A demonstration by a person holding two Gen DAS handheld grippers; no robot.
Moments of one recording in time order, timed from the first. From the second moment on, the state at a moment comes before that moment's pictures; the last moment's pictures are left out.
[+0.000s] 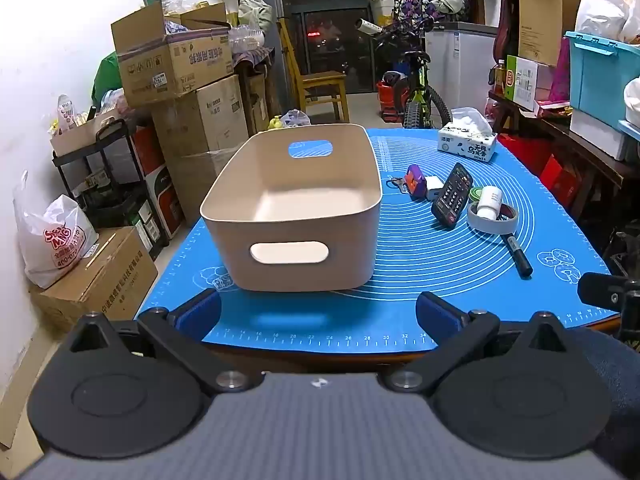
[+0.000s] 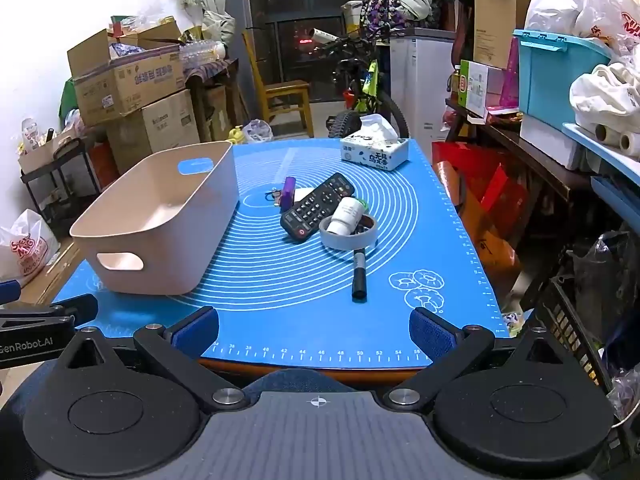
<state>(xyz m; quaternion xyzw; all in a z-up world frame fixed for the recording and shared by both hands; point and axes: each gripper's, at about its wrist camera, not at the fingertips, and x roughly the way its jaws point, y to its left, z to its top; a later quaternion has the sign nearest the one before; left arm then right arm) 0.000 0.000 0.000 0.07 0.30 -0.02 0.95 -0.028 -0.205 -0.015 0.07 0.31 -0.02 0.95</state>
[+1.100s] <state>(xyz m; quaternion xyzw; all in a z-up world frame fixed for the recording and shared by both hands) 0.000 0.001 0.000 0.07 0.30 -0.02 0.95 -0.025 -0.206 -0.018 0.07 0.32 -0.02 0.95</state>
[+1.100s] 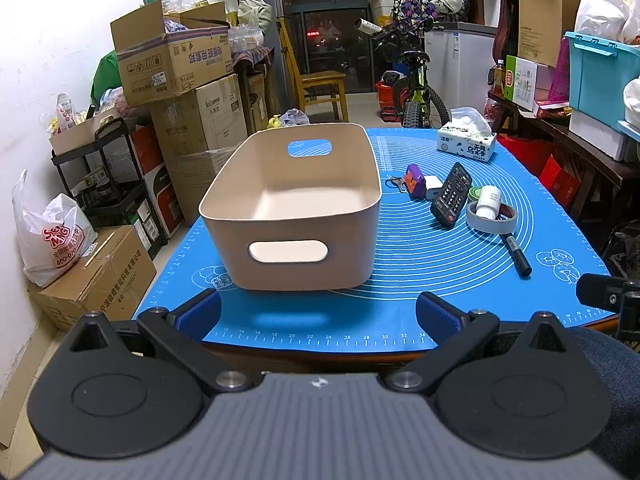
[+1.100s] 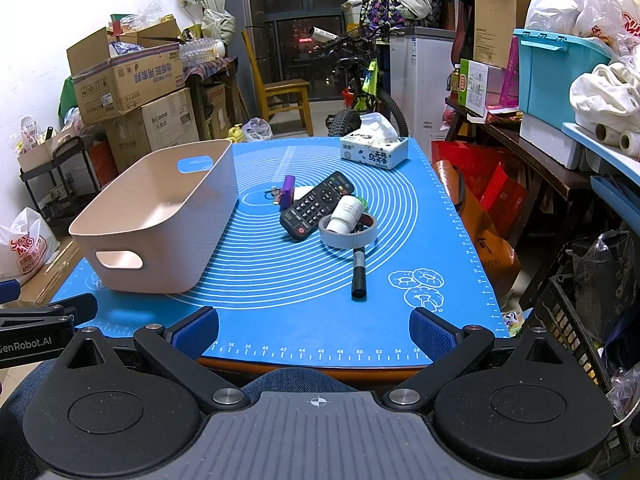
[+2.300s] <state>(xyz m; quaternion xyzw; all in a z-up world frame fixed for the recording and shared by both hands) -0.001 0.006 -0.003 0.07 0.30 -0.02 0.95 -0.025 -0.206 -0.017 0.07 0.32 -0.03 0.95</state>
